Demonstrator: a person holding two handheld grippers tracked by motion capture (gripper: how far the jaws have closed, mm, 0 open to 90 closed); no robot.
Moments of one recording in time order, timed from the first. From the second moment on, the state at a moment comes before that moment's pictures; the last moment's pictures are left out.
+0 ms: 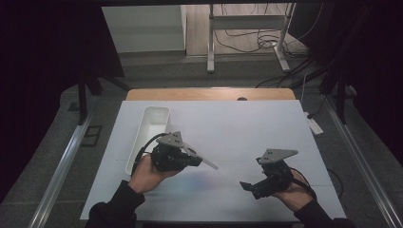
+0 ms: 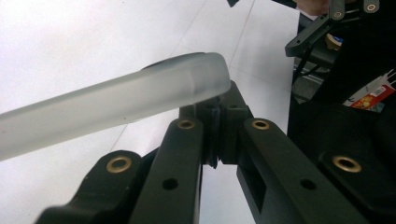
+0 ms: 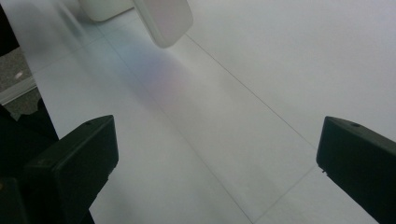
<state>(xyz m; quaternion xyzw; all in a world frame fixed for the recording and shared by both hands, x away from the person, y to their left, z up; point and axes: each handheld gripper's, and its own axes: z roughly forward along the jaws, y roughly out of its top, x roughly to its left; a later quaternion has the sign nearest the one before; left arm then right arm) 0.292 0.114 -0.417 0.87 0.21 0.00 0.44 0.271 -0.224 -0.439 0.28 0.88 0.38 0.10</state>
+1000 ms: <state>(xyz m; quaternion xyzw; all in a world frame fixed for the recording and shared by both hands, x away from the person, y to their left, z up) 0.312 0.137 -0.393 0.87 0.26 0.04 0.42 0.260 -0.262 -0.440 0.33 0.86 0.37 0.12</state>
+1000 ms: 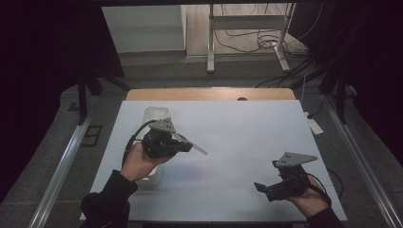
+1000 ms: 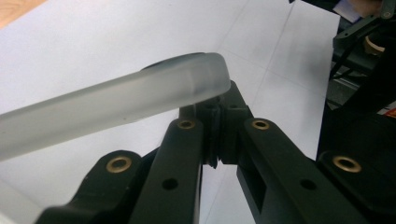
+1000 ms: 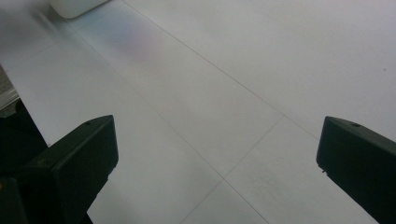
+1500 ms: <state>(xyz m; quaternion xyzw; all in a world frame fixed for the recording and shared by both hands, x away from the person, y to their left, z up) 0.321 0.158 -0.386 0.87 0.28 0.05 0.40 0.255 -0.284 -0.444 0.36 0.85 0.36 0.14</state>
